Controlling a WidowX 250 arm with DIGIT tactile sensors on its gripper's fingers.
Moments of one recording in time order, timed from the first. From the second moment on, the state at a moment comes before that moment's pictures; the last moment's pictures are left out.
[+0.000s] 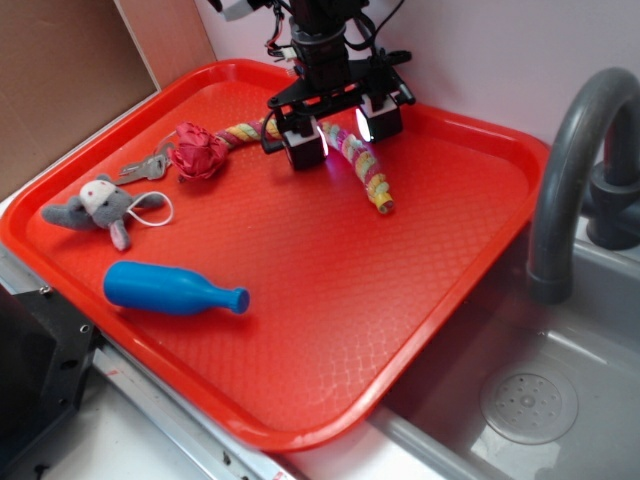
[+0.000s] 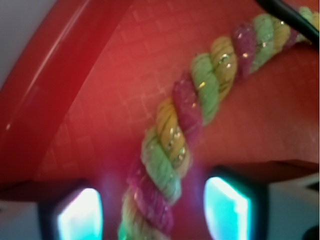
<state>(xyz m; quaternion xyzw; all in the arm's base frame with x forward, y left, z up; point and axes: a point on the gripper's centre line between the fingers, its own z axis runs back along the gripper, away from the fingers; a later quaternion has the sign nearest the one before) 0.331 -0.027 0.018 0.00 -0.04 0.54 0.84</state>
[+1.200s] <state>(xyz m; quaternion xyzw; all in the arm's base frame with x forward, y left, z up) 0.263 -0.008 0.139 0.00 0.05 0.25 0.97</state>
